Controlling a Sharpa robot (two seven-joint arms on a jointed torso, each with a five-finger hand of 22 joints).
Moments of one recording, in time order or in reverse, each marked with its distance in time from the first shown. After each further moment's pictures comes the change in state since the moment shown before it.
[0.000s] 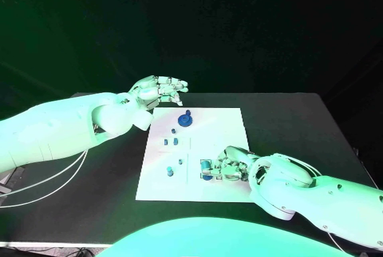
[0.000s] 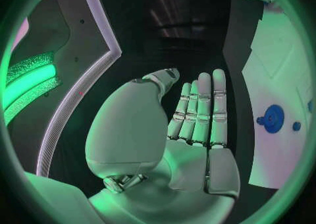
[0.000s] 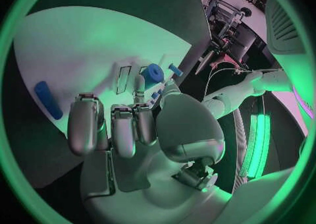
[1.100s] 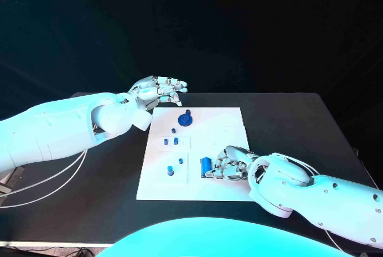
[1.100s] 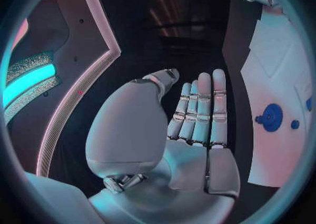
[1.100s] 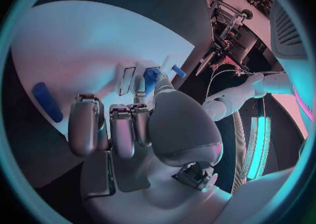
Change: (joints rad) left arm 0.000 -0.001 0.000 -0.004 0.000 0.001 -0.006; left_hand -0.005 0.005 0.000 0.000 0.000 0.000 0.000 0.000 -0.001 0.000 0.000 0.000 -0.001 0.000 0.000 0.000 -0.001 0.000 0.000 0.000 -0.004 -0.001; right arm -0.006 0.014 -0.002 -0.043 -0.018 0.001 0.022; right_hand 0.216 0.026 0.064 -0.006 0.003 -0.007 -0.007 -0.002 -0.017 0.000 -0.007 0.000 0.005 0.001 -0.006 0.000 0.001 0.000 0.000 -0.007 0.014 0.001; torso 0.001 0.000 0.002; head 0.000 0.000
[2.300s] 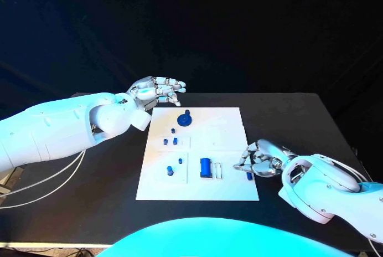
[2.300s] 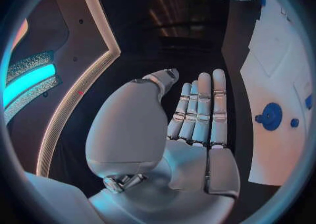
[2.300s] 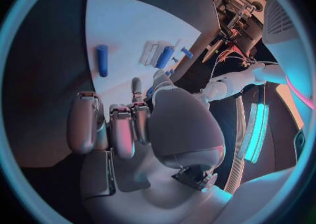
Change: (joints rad) left arm 0.000 -0.010 -0.001 0.003 0.000 0.003 -0.002; left_hand 0.000 0.000 -0.004 0.004 0.000 0.000 0.000 0.000 -0.001 -0.004 0.004 0.003 -0.001 0.000 0.000 0.000 -0.001 0.000 0.000 0.000 0.000 -0.001; right arm 0.033 -0.243 0.006 0.122 0.014 -0.107 0.050; right_hand 0.057 -0.114 0.095 0.002 0.001 -0.055 0.048 -0.101 -0.053 0.001 0.028 -0.043 -0.010 0.001 0.019 0.000 0.000 0.000 -0.002 0.013 -0.048 0.000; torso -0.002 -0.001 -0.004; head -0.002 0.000
